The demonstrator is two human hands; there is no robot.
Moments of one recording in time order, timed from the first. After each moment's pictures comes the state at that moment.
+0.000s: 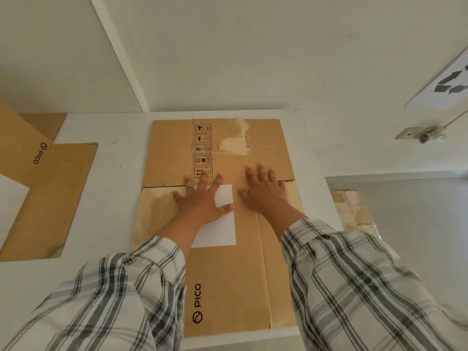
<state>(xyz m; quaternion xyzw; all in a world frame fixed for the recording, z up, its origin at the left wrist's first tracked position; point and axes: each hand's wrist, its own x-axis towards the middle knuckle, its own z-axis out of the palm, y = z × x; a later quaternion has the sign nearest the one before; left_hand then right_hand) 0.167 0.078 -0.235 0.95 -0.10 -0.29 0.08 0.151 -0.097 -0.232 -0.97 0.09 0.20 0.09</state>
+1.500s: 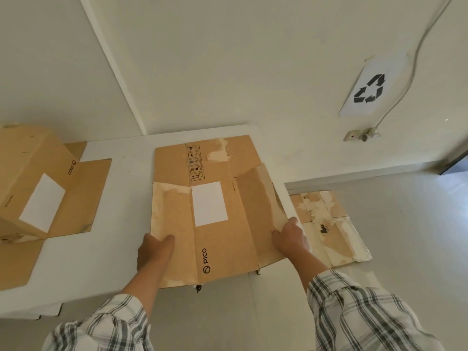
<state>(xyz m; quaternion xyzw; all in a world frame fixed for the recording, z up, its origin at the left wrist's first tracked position) -0.045 0.150 -0.191 0.88 0.29 -0.14 0.36 -0.111 -0.154 -0.169 -0.86 0.38 0.14 0.31</state>
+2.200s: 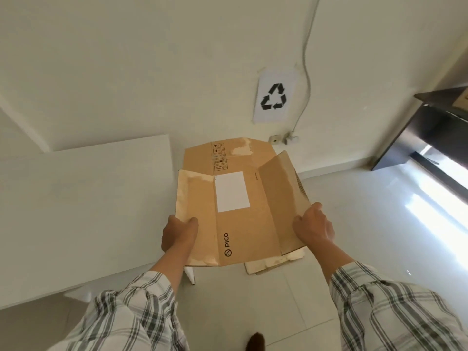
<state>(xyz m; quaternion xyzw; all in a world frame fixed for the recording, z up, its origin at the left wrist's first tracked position) -0.139 -0.260 -0.156 0.90 0.18 -0.12 0.38 -0.256 -0.529 -0.113 -0.86 0.45 0.02 0.25</state>
